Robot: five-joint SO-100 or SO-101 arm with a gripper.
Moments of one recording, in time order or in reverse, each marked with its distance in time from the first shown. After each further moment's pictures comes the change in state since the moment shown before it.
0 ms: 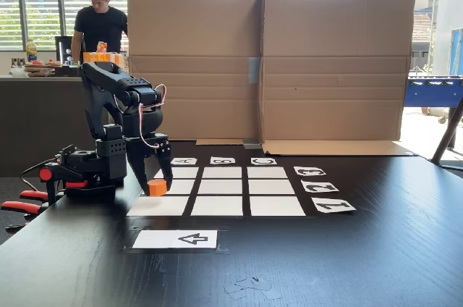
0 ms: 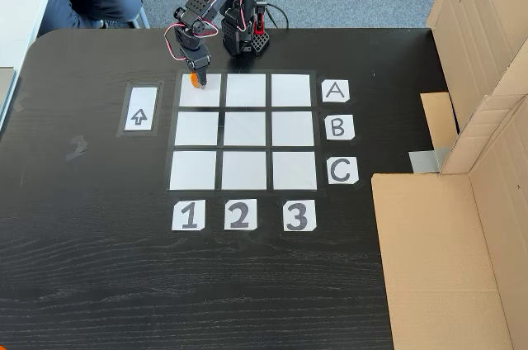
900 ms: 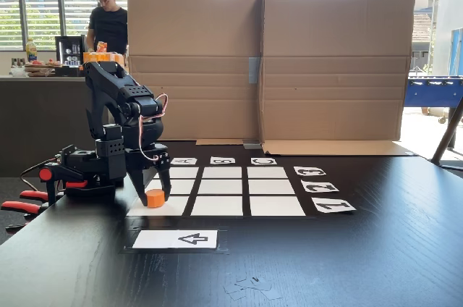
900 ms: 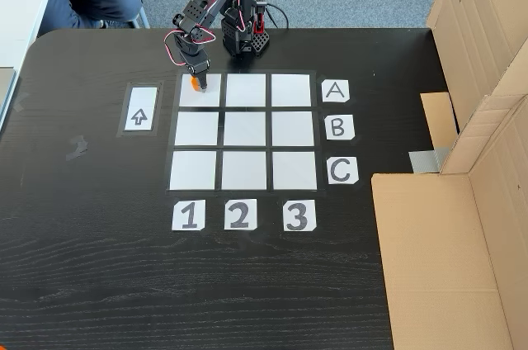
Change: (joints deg) arm 0.8 -5.4 1.1 -4.0 -0.4
